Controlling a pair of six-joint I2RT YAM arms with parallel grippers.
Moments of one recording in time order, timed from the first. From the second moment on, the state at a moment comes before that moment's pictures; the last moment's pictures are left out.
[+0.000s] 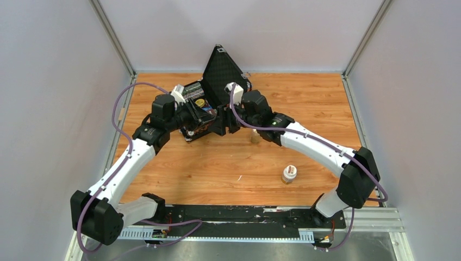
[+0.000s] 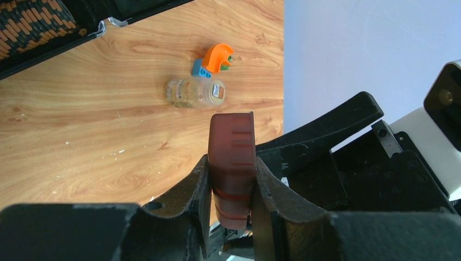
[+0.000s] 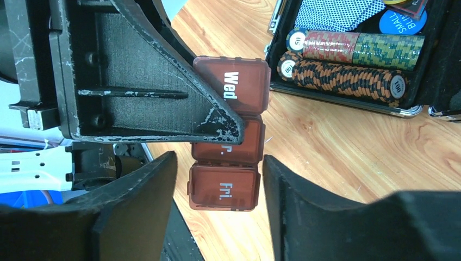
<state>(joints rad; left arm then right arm) -0.37 1.12 0.94 -0.25 0.39 -0.96 0.82 1.54 1.28 -0.14 -0.29 0.43</state>
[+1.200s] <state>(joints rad) -0.28 1.12 0.95 -0.11 0.64 -0.93 0.61 1.46 1.15 -0.08 -0.48 0.57</state>
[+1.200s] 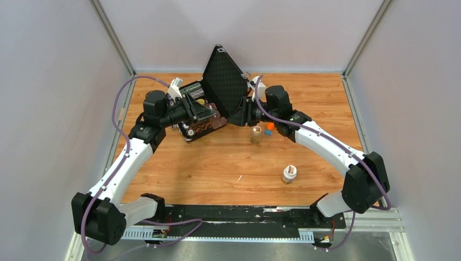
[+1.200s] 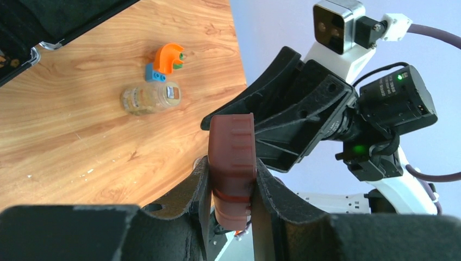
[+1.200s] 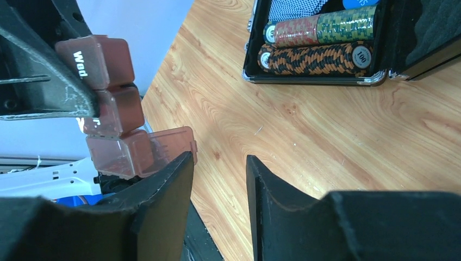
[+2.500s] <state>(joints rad) -0.28 1.10 0.90 -0.05 0.70 -0.87 0.56 1.45 1.04 0.29 -0.81 0.81</state>
